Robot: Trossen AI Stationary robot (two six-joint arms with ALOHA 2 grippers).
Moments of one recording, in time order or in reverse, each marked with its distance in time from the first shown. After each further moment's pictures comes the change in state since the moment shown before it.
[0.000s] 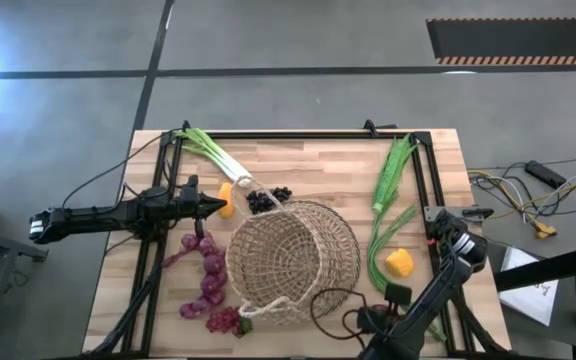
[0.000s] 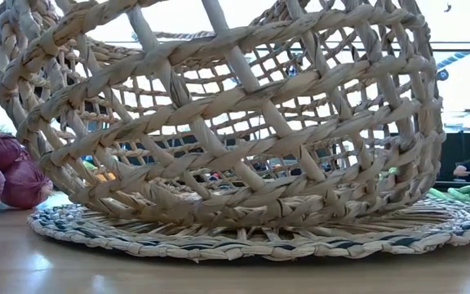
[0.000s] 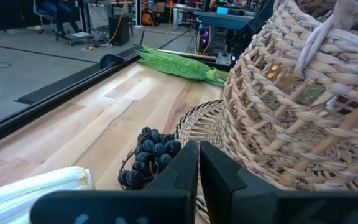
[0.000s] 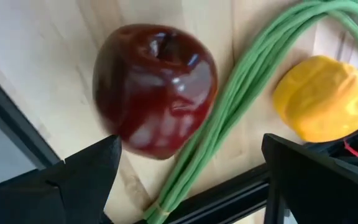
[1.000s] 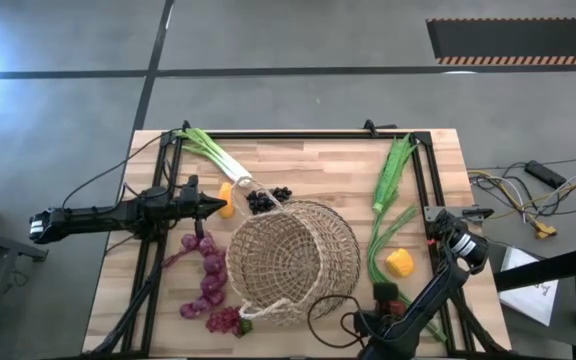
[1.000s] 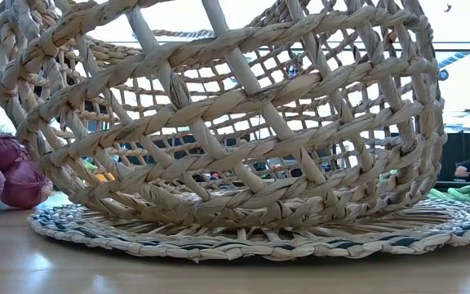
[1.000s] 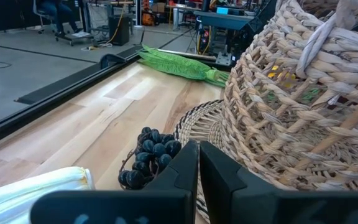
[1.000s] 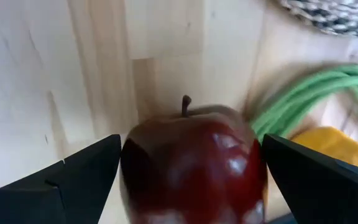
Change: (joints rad) left arm 0.000 -0.001 0.000 0.001 0.000 0.000; right arm 0.012 0.000 -0.188 0.215 0.122 -0.211
